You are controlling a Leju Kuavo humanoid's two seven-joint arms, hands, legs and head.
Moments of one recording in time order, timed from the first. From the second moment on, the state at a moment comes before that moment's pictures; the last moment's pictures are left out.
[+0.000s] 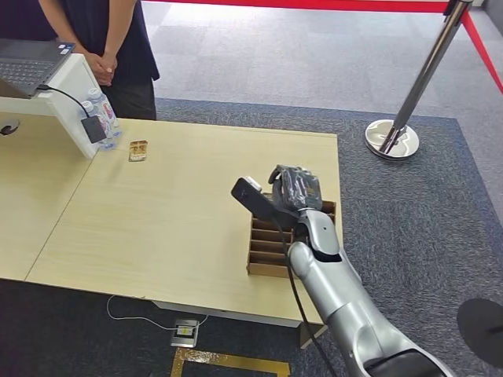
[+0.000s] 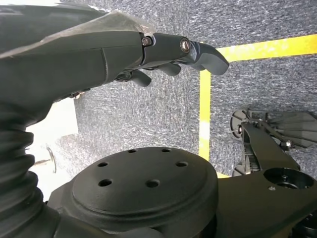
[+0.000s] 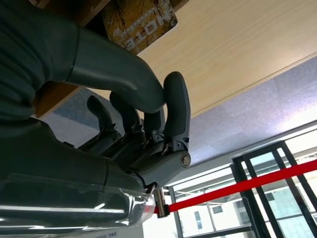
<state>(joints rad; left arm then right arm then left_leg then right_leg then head) -0.12 -0.19 1.28 -0.20 -1.26 0.11 -0.05 -0.66 0.27 0.38 -0.68 1.11 -0.33 -0.04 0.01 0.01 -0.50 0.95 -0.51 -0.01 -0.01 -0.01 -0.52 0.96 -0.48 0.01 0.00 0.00</state>
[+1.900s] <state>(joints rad) -0.12 -0.20 1.28 -0.20 -1.25 0.11 -0.06 -0.65 0.27 0.38 -0.66 1.14 -0.29 0.00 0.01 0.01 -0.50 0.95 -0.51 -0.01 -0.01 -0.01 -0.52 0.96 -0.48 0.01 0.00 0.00</state>
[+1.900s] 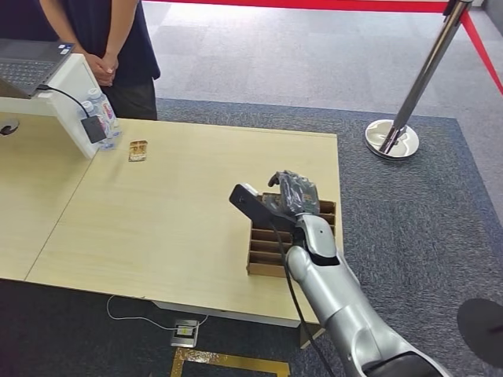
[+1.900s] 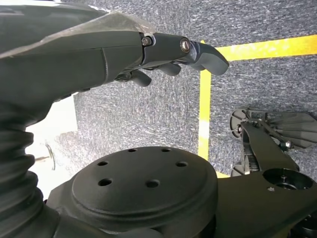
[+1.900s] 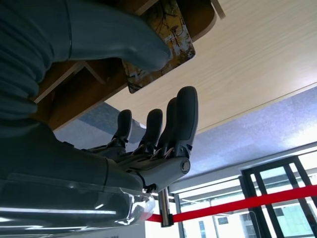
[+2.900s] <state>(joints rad) -0.12 -0.20 1.28 -0.20 -1.25 0.11 -0.05 -0.65 0.27 0.38 -0.63 1.13 -0.29 0.01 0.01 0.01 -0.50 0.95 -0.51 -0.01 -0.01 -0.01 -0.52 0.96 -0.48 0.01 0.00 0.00</state>
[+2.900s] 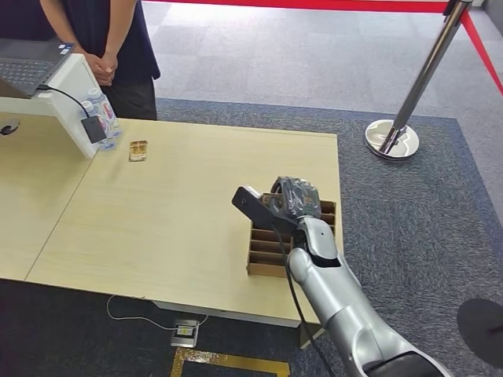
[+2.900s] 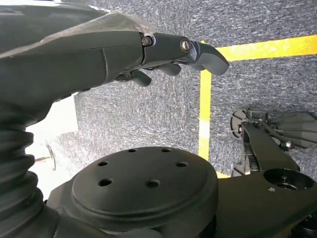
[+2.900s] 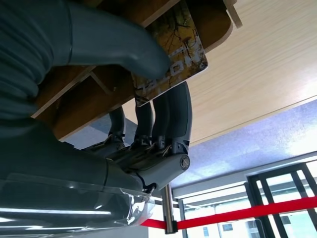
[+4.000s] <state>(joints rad) -0.12 -0.20 1.28 -0.20 -1.23 0.12 -0.05 -0.61 0.27 0.38 -0.80 1.13 -0.26 -0.03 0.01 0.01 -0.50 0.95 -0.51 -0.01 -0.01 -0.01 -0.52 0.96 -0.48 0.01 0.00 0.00</state>
